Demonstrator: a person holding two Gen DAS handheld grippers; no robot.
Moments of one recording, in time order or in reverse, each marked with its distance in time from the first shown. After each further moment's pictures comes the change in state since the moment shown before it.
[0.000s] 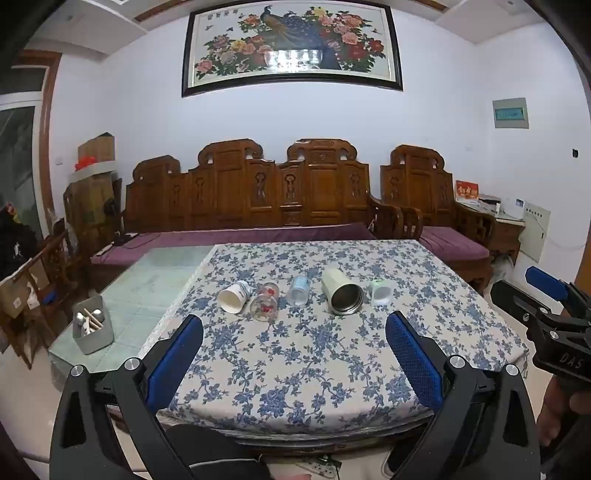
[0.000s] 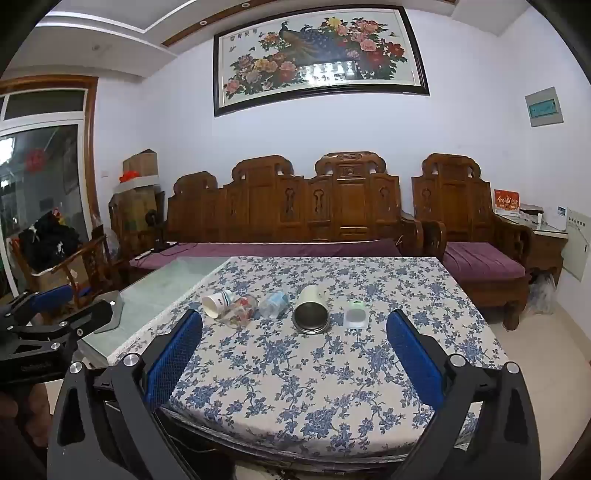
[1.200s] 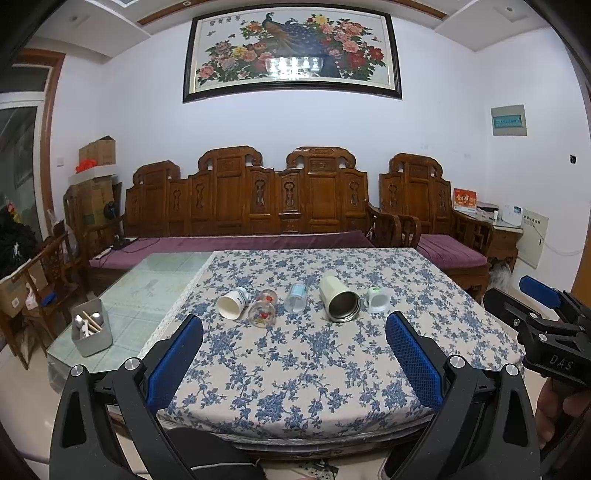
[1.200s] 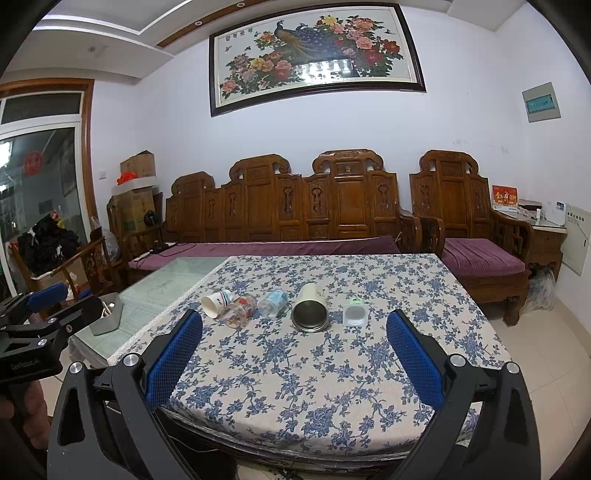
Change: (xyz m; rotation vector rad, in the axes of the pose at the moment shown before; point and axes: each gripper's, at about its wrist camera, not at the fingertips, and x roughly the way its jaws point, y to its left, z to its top) left arm -0.008 0.000 0.012 -0.013 -0.045 -0.007; right arm 0.001 -0.003 -0.002 0.008 0.002 -0.005
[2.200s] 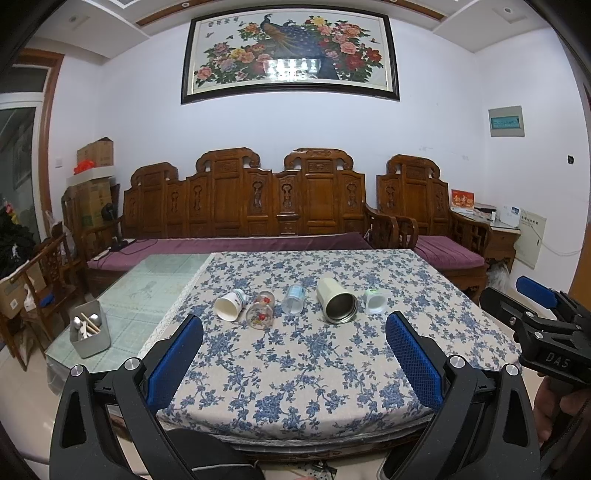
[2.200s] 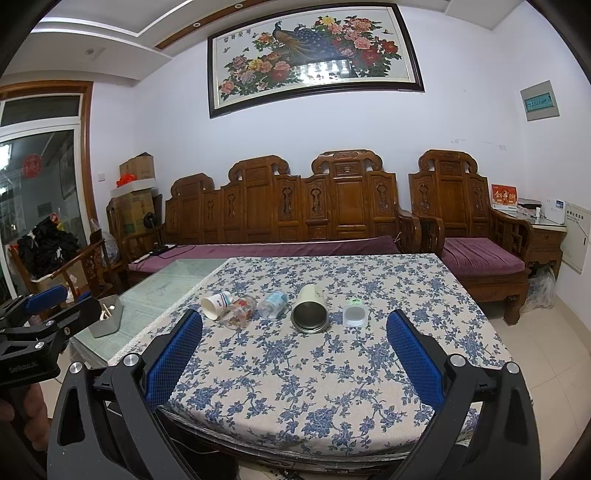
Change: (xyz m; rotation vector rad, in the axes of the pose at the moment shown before) left arm 0.001 -0.003 0.000 0.000 -0.006 -0.004; right arm 0.002 -0.003 0.000 0.010 -0.001 0.000
